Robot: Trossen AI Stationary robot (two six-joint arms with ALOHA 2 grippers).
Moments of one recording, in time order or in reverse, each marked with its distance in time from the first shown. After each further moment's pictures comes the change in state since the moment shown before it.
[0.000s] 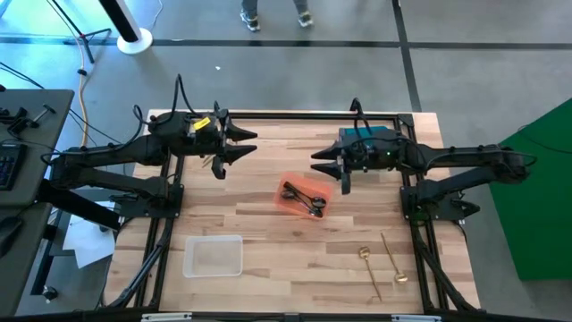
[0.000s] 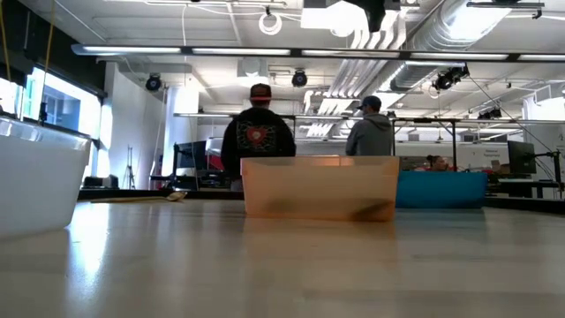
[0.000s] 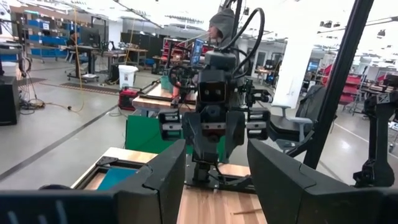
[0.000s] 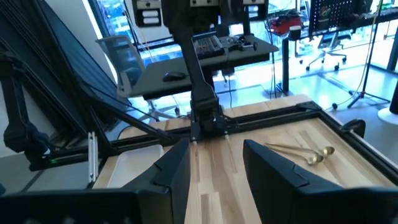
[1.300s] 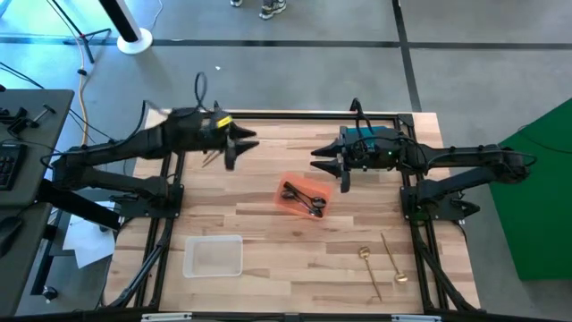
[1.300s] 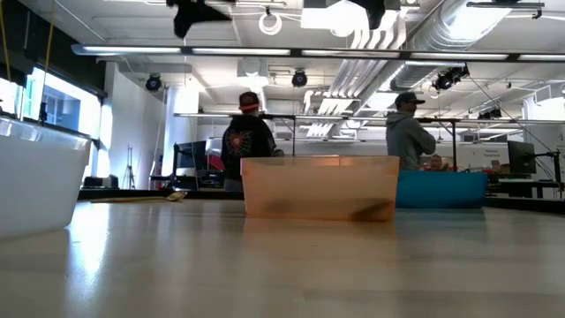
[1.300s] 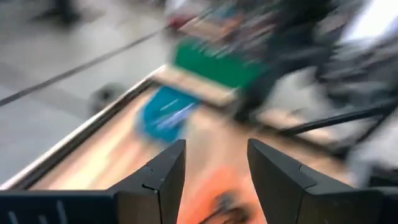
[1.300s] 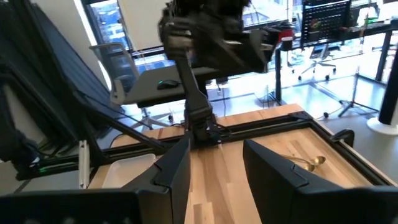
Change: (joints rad) left arm 0.092 0.054 0.088 -0.394 -0.115 -0.104; right arm -0.001 0.001 0.002 0.032 0.032 -0.018
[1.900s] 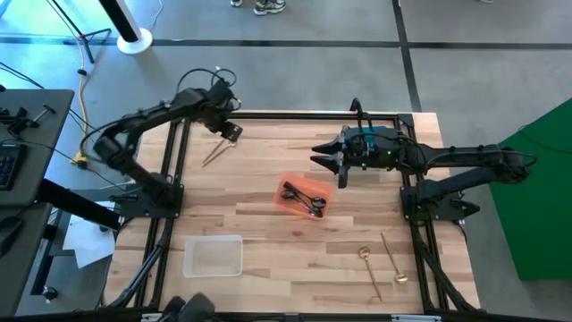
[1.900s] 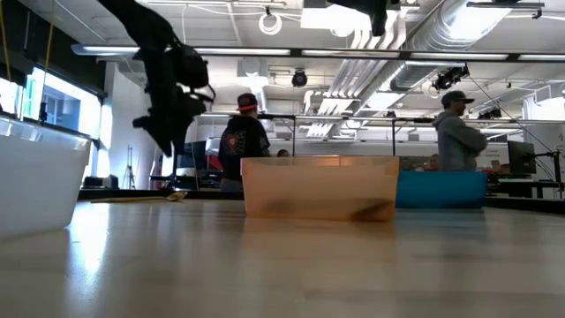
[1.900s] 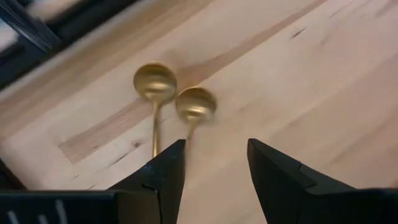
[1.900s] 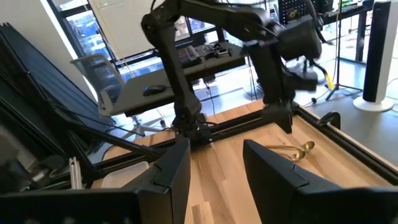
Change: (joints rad) left arm 0.579 0.533 0.134 -0.646 0.014 0.104; right arm -0.005 0.000 0.000 -0.016 0.071 0.106
